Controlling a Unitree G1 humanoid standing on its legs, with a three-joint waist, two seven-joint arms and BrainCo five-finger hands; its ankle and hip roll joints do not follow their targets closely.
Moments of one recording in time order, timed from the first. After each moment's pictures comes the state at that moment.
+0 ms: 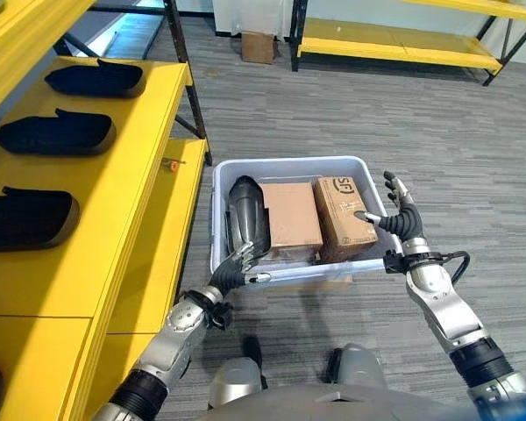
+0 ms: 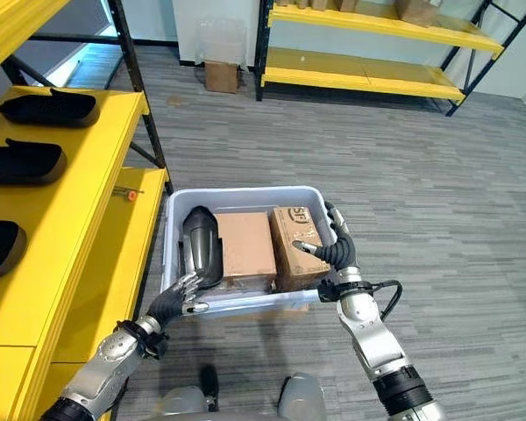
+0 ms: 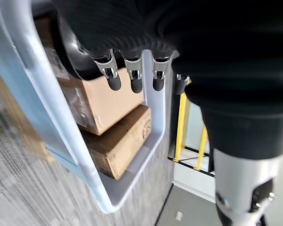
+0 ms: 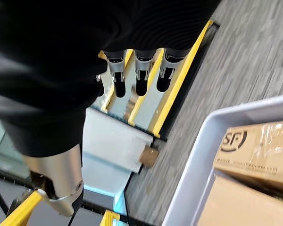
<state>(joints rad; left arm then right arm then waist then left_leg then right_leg) 0.08 0.45 -0.34 0.19 -0.44 -0.05 -0.16 -0.09 -0.43 0.27 0.03 0.11 -0.05 -0.28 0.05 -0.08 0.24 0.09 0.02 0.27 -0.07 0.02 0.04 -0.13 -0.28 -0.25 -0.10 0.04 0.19</state>
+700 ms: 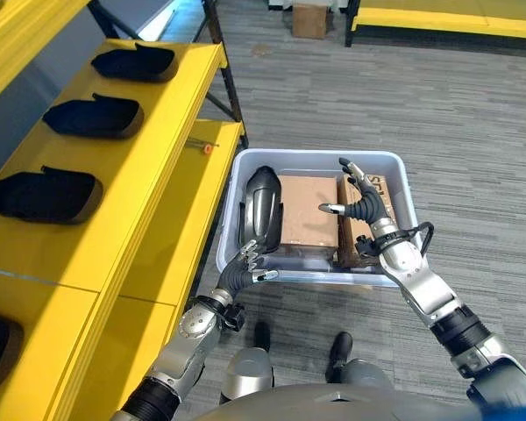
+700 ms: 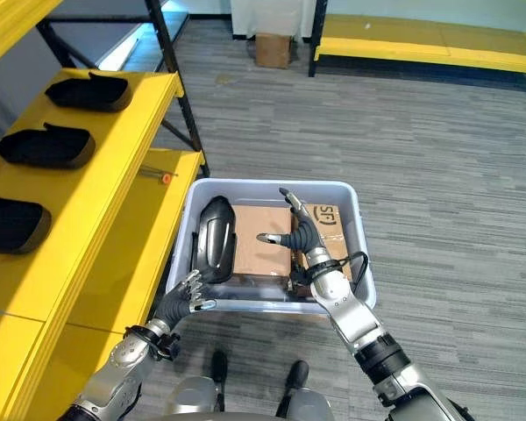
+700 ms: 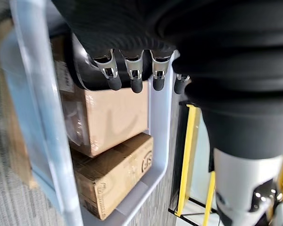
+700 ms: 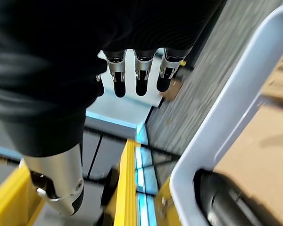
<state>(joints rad) 0.06 0.41 -0.41 0.16 -0.49 -0.10 -0.06 -0.42 -0.42 0.48 0.13 0.09 -0.04 -0.26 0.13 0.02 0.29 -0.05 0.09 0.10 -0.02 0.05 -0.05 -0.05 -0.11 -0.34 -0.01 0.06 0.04</state>
